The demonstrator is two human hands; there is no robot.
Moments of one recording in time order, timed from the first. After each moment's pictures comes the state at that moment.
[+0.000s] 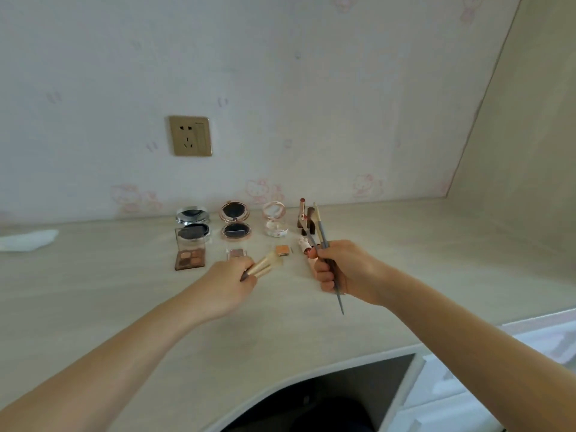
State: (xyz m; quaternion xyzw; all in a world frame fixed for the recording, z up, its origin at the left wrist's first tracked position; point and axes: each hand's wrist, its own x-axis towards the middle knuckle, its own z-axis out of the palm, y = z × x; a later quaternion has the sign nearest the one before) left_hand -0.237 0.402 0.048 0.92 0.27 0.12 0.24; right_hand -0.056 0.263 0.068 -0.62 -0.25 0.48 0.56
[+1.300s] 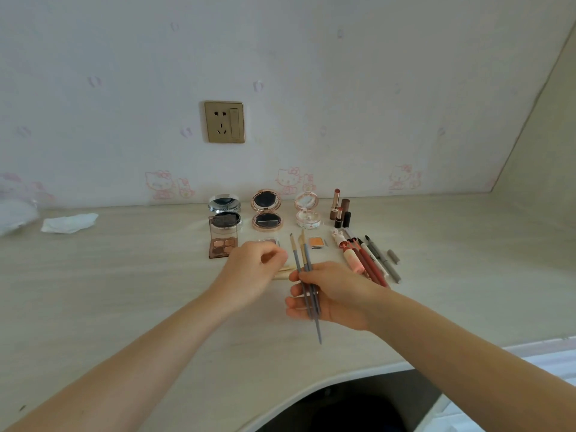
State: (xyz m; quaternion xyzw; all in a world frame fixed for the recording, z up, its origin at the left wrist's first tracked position) left_hand -0.245 0.418 0.035 0.86 0.27 0.28 0.33; right_hand -0.131 0.300 0.052 -0.57 -0.20 0.59 0.53
